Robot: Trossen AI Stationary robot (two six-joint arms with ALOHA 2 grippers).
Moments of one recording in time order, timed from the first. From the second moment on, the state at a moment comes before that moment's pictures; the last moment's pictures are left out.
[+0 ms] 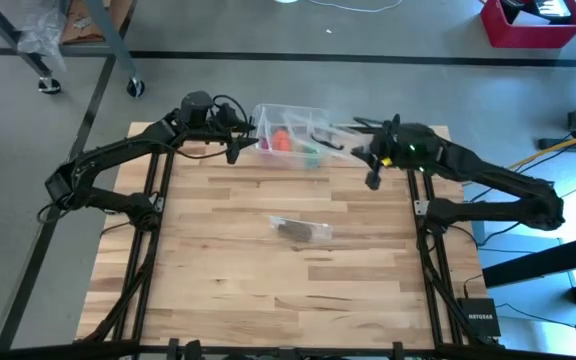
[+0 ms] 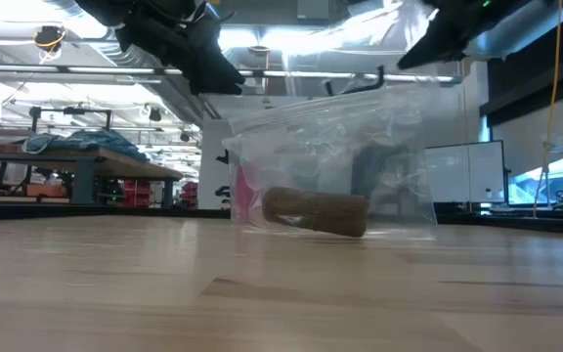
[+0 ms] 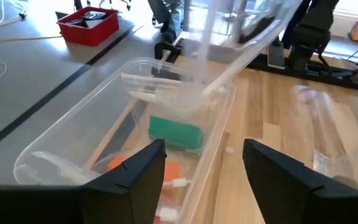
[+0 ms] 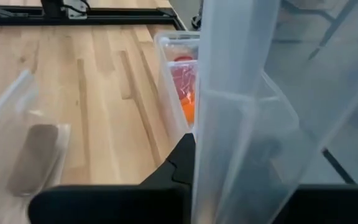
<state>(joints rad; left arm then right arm) 0.70 1.24 0.95 -0.13 0.38 0.13 -0.39 0.87 0.88 -0.47 0.03 -0.19</state>
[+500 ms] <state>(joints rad) 0.70 1.24 0.95 -0.12 0.38 0.13 -0.07 0.73 0.89 -0.86 0.37 0.08</state>
